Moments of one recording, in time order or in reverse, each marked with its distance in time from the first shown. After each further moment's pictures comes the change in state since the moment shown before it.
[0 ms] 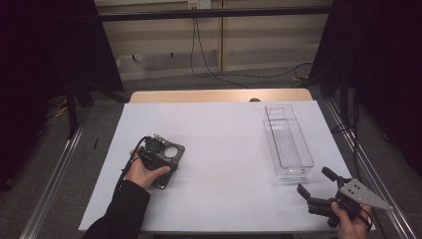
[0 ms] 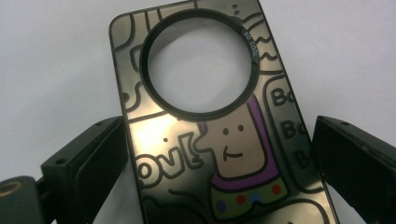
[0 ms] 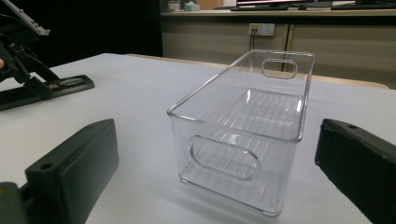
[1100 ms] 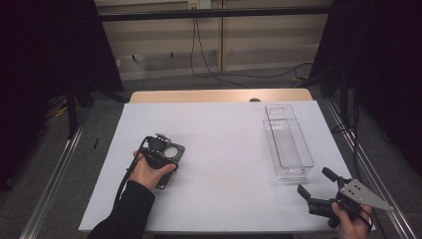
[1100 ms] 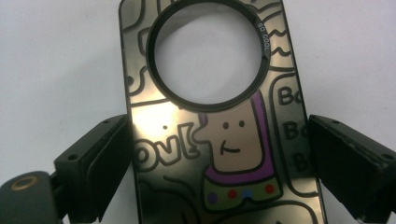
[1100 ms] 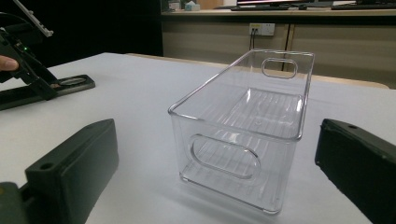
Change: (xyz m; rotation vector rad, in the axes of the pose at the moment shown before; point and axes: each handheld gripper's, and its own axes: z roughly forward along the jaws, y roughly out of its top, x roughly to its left) left arm -0.007 0.007 0.000 0.083 0.069 -0.078; right arm 0.000 0.000 -0.002 0.003 0.001 -0.005
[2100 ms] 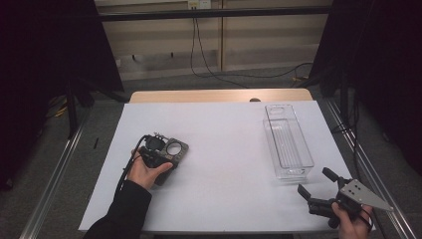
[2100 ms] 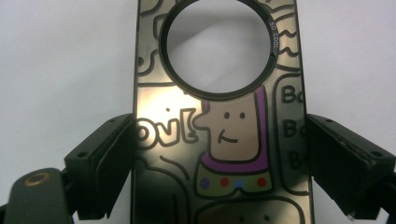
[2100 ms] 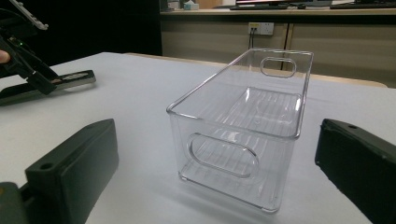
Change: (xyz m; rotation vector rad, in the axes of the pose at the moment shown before) left arm 0.006 -0.002 -0.007 -0.109 -0.084 0.018; right arm 0.000 0.000 0.000 0.000 -0.004 0.002
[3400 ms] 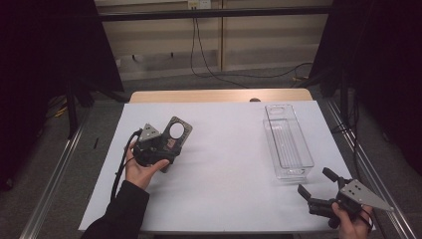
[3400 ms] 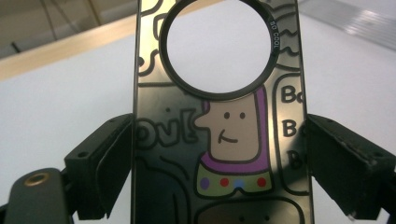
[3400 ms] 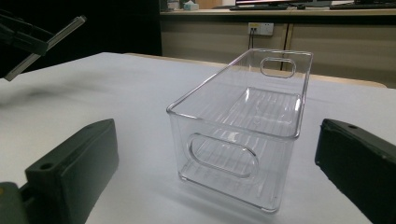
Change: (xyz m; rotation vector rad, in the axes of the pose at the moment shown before) left arm -0.010 -0.003 -0.041 -0.478 -0.032 0.164; right arm 0.000 0.000 0.000 -0.001 -0.001 -0.002
